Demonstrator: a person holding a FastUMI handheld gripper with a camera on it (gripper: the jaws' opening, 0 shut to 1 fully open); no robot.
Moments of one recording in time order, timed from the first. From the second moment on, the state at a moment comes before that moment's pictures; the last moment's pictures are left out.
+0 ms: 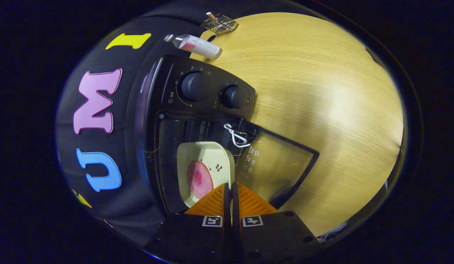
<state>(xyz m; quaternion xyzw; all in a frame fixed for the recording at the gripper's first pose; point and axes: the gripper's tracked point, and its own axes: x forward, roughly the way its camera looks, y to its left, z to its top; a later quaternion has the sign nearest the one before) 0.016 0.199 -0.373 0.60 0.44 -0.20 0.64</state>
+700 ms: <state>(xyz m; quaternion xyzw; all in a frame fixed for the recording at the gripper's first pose) 0.059 0.222 -0.391 0.62 0.39 -0.30 0.61</state>
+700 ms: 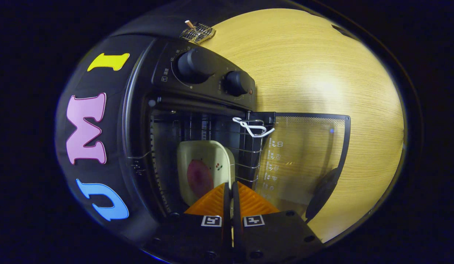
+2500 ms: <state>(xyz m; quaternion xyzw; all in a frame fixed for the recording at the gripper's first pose) -0.110 0.222 -0.436 0.04 0.53 0.07 0.85</state>
